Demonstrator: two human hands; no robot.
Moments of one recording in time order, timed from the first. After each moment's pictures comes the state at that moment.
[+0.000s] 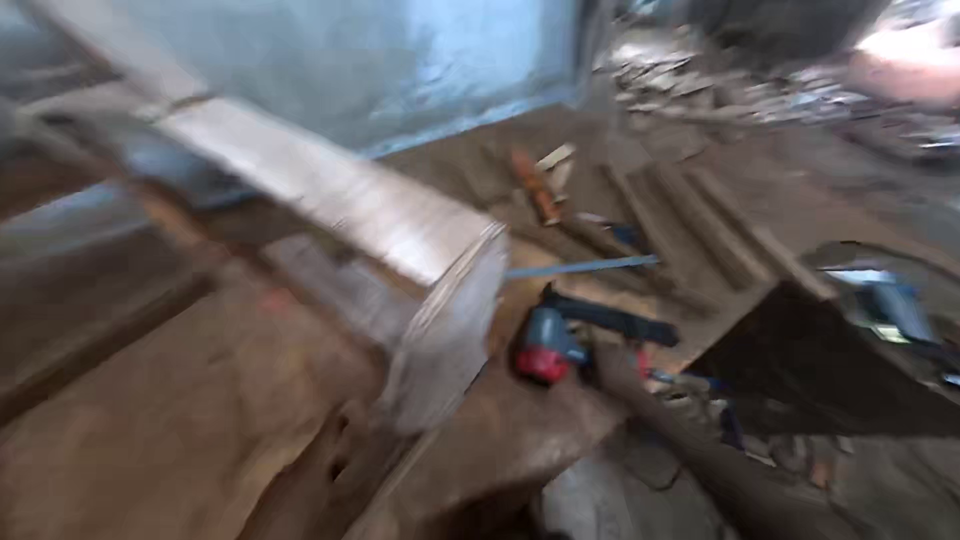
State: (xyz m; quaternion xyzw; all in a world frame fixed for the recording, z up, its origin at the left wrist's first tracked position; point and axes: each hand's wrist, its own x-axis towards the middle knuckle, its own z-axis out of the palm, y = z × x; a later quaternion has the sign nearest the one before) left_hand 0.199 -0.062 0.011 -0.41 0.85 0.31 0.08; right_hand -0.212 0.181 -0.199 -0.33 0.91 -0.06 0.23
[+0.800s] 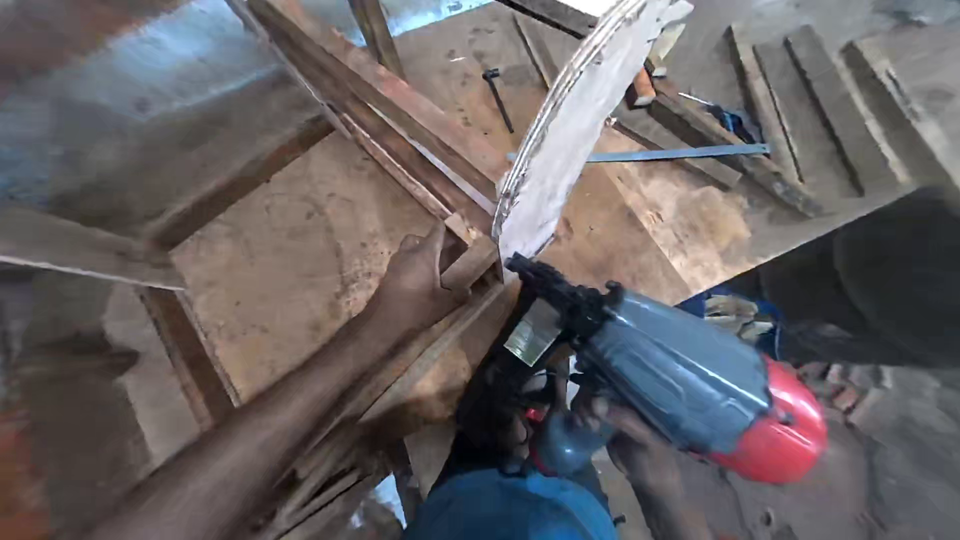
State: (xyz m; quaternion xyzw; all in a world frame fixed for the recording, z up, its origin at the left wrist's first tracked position) left_hand 0.211 -0.069 0.006 -0.37 0.88 0.28 0.05; right_hand 0.126 0.237 -0.109 -0.19 0.39 -0.79 0.44
